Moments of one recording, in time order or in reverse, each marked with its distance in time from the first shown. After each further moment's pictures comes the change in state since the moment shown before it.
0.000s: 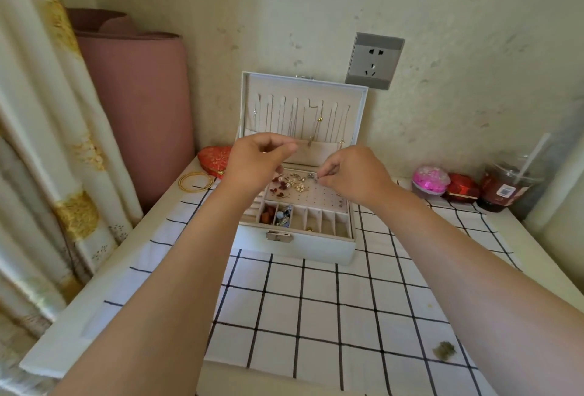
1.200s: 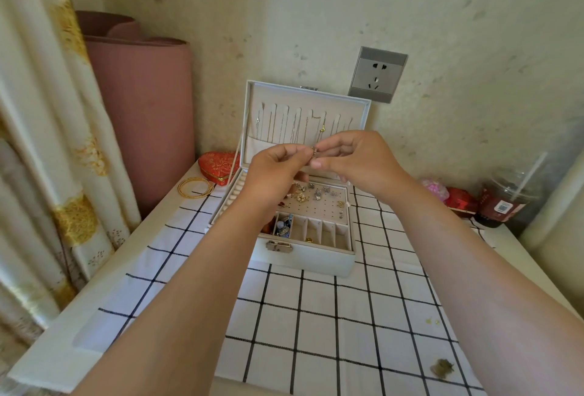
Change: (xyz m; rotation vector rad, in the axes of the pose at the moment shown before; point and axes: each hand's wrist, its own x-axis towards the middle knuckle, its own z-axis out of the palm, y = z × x) left_hand -0.010 0.011 0.022 -0.226 -0.023 -0.171; right_hand -0.002 -0.028 -0.036 0.558 0.017 -0.050
